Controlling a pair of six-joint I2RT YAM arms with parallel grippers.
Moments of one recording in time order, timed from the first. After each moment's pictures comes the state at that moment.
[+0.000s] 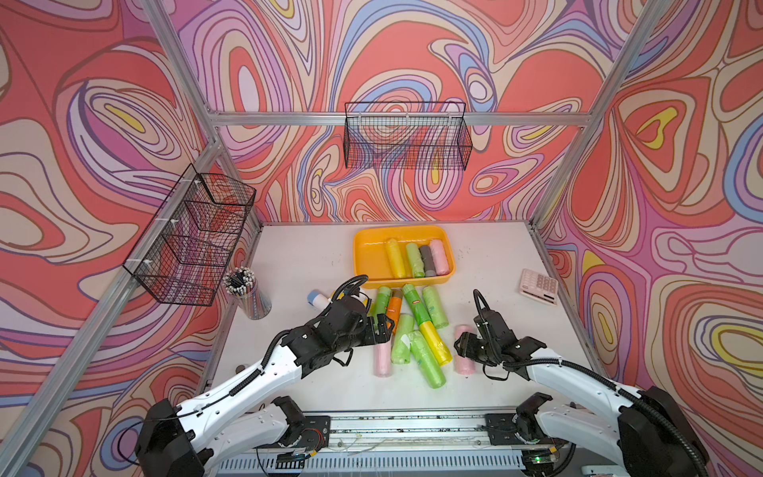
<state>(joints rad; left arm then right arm) -0.78 1.00 0.73 -0.45 0.00 -0.85 0.48 1.08 0.41 -0.37 -0.04 0.74</state>
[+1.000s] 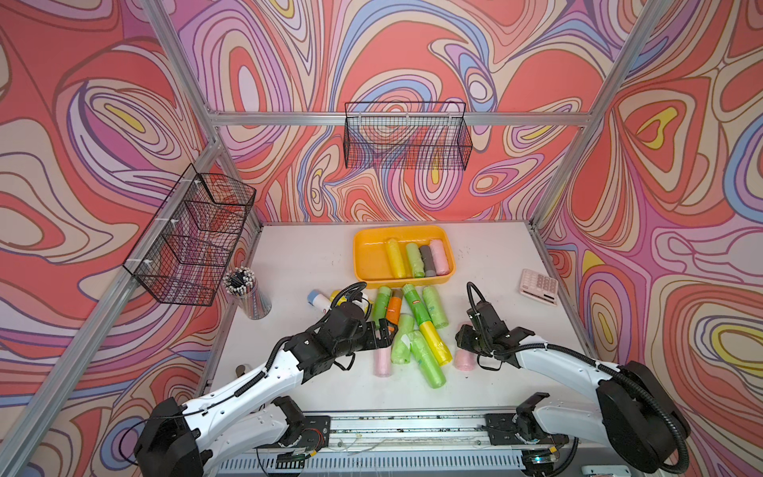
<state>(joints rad) -0.78 1.01 0.64 -0.31 0.08 -0.87 0.48 1.22 0.47 -0.30 0.03 0.74</state>
